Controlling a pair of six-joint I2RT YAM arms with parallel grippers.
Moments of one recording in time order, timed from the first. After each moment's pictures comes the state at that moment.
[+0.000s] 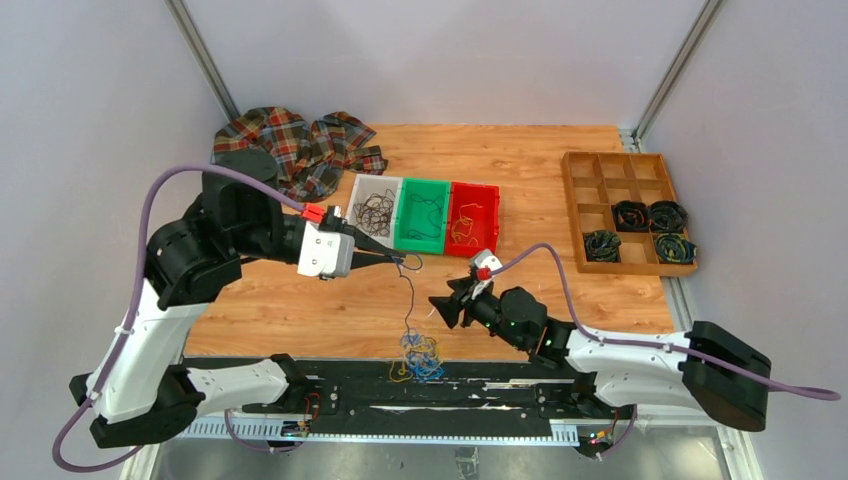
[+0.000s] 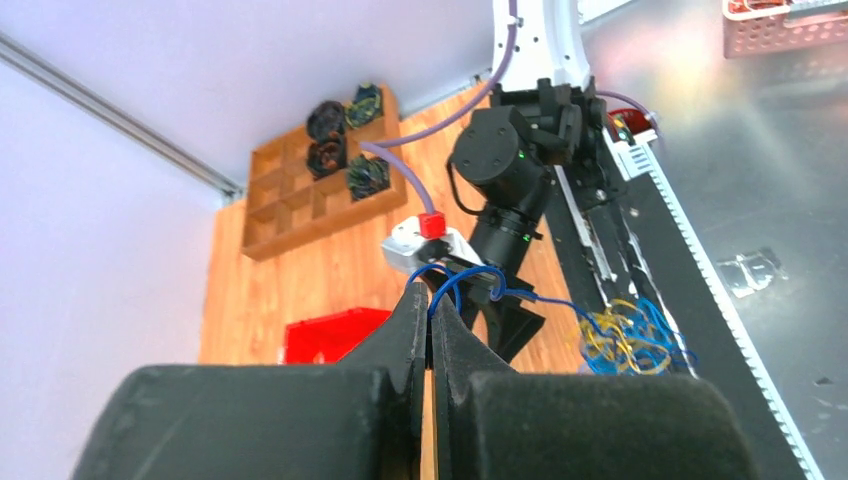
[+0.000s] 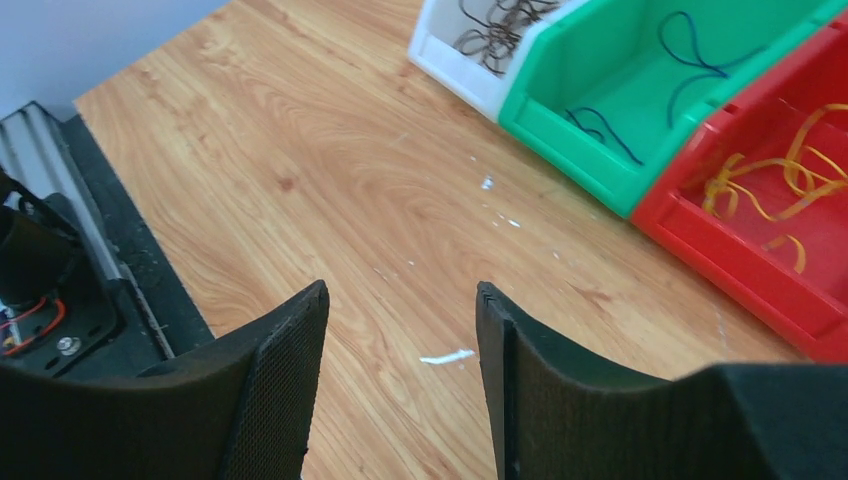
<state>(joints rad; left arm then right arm) -0.80 1.08 1.74 -0.99 0.83 0.69 1.12 1.10 0.33 0.66 0.23 0.21</state>
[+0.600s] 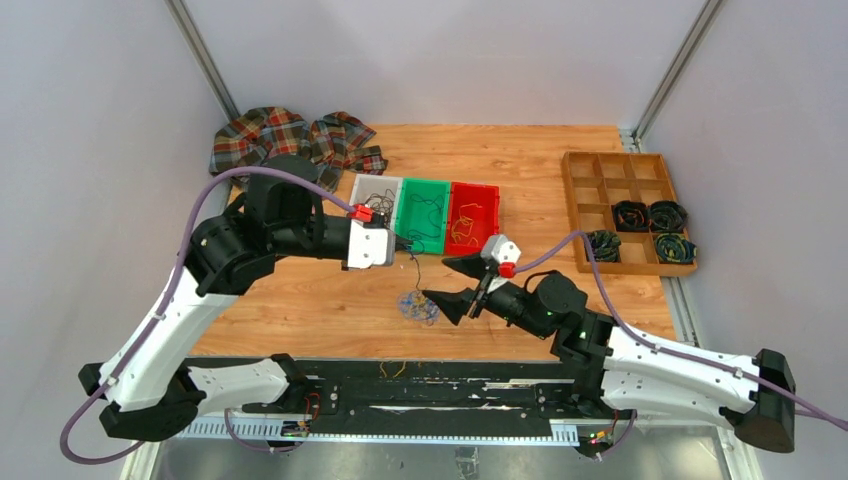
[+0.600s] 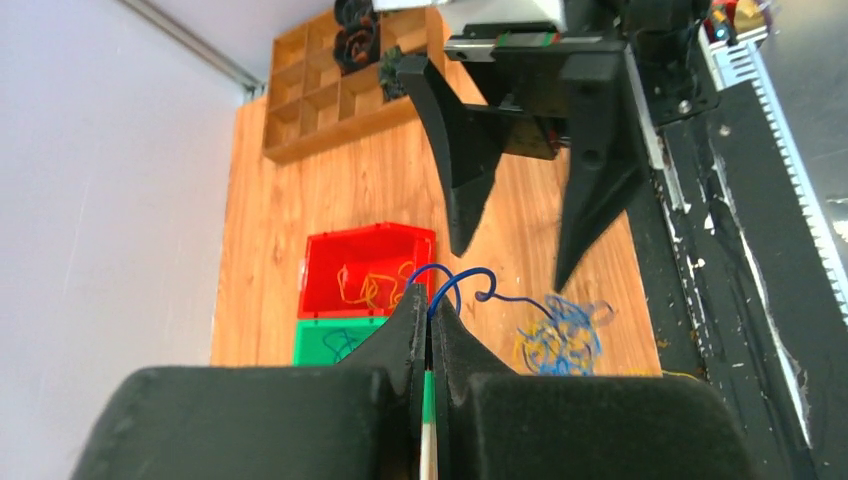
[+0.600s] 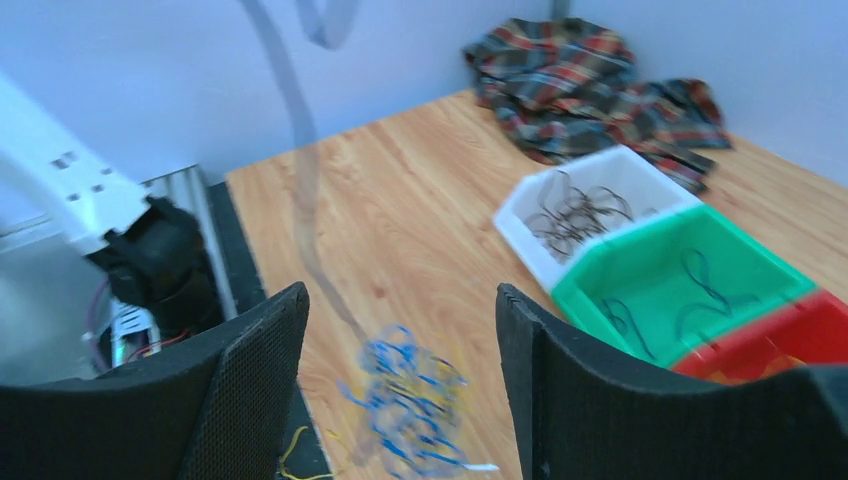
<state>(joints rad) -0.80 1.09 1.62 -0.94 0.63 0.78 1.14 0.78 0.53 0.35 0.11 0.06</state>
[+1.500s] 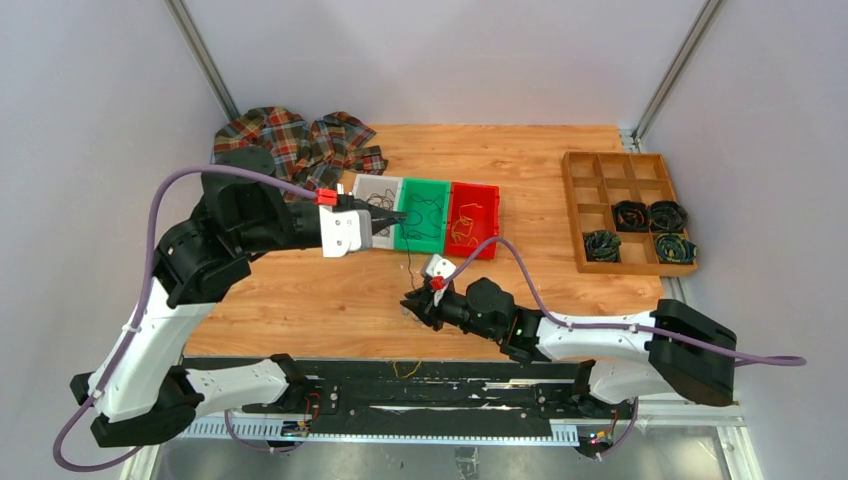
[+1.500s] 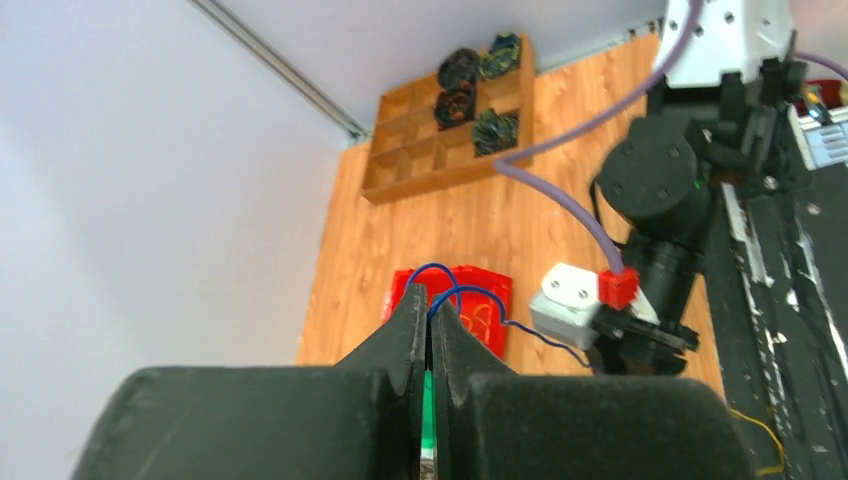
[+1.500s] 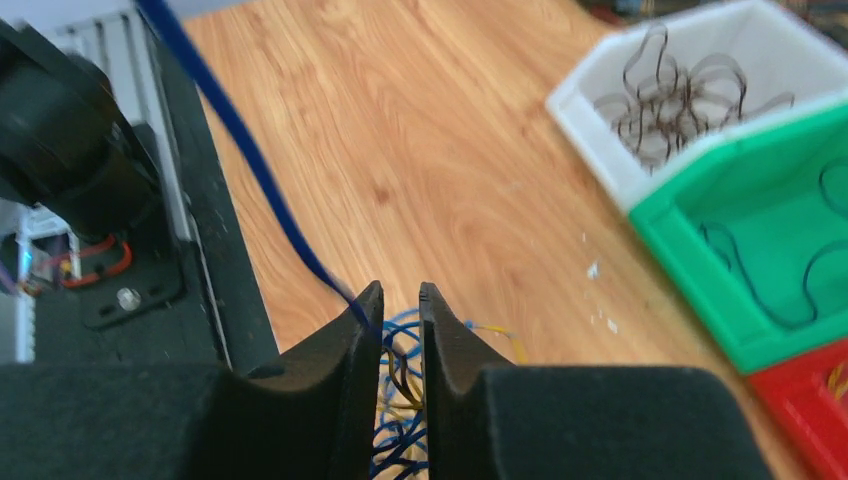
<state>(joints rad) -0.80 1.07 1.70 -0.84 0.56 0.71 1.19 1.28 0.55 0.62 0.04 0.03</state>
